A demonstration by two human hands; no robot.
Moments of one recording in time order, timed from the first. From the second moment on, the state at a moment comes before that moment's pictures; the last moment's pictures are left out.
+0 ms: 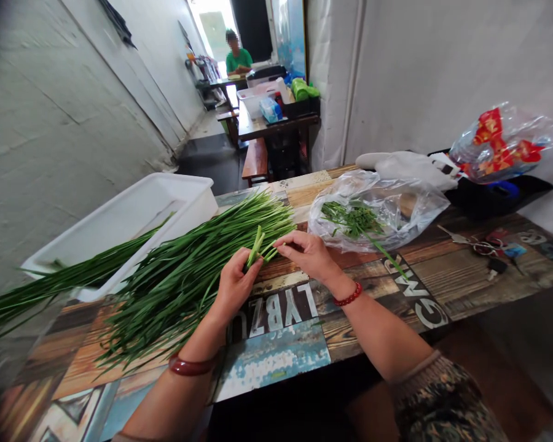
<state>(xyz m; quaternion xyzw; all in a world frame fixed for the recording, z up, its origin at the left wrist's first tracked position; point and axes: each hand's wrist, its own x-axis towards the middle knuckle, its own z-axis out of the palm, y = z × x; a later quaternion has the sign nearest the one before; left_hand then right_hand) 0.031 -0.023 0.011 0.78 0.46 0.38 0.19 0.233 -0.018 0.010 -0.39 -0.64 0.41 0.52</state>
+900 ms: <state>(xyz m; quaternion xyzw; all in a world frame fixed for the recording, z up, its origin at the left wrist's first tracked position) 0.025 -0.031 0.022 0.80 0.51 0.27 0.19 0.260 -0.006 -0.010 -0.53 -0.82 0.06 0.20</state>
